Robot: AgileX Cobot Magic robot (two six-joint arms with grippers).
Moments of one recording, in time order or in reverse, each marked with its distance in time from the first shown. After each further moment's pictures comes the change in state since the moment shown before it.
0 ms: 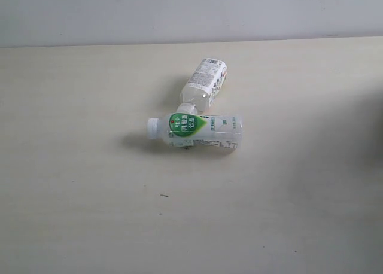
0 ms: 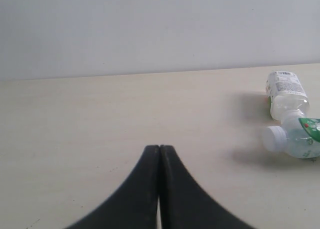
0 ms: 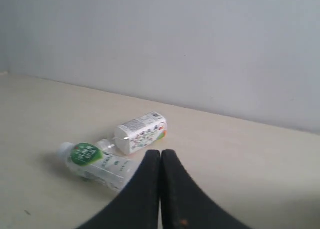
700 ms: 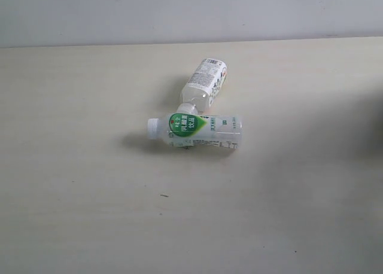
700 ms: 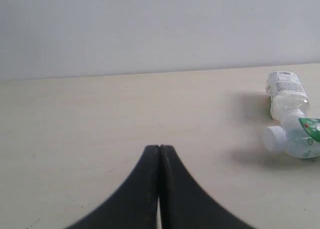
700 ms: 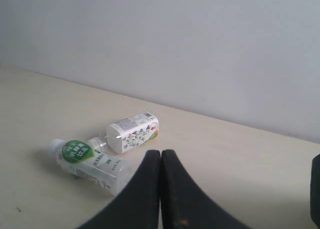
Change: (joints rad) left arm 0.000 0.000 0.000 0.000 0.000 0.000; right arm 0.000 0.000 0.000 -0.032 0.000 -0.030
